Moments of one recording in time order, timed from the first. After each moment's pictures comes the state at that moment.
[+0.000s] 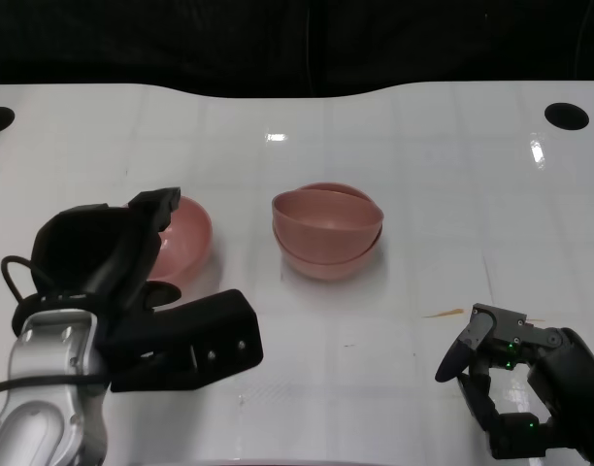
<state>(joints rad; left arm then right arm) -0.23 0.27 -0.23 -0.03 1.05 0.30 -0.13 0.08 -0.19 0.12 0.17 -0.01 -0.63 0.19</state>
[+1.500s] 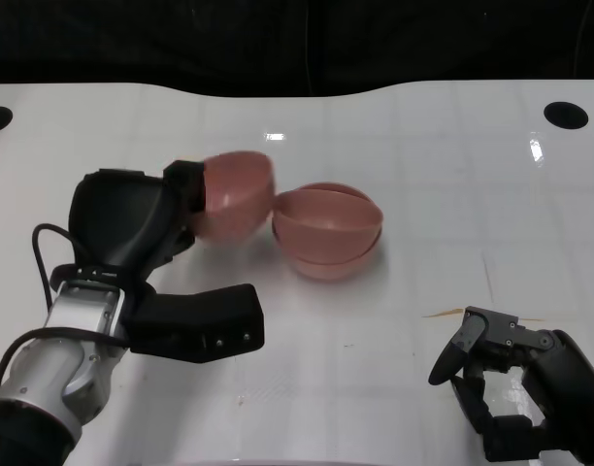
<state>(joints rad) -0.51 0.33 -0.42 0.49 0.93 0.05 0.45 0.08 -0.17 0.11 0.16 -0.04 -0.61 0.20</state>
